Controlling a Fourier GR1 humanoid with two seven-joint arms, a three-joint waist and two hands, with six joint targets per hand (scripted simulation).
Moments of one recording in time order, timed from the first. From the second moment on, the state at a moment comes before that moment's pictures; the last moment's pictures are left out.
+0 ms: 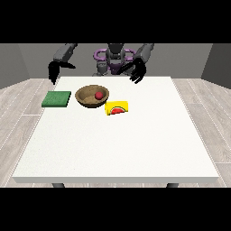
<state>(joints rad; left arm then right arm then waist) -0.64 0.00 -0.15 -1.04 -0.52 0.45 0.12 -0.28 -0.28 -0.34 -1.04 -0.23 0.31 -0.24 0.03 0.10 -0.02</state>
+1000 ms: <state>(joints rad) -0.41 0.10 -0.03 -1.25 -0.10 0.11 -0.24 -0.45 -0.18 -0.34 -0.75 -0.18 0.09 -0.41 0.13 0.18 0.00</state>
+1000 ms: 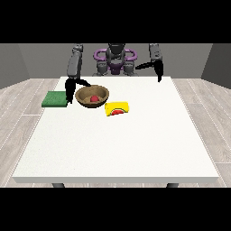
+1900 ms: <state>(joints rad) -0.43 0.12 -0.04 -1.37 -0.09 0.04 -0.21 -0.48 -0.25 -0.31 -0.58 -0.05 -0.23 -0.52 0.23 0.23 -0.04</state>
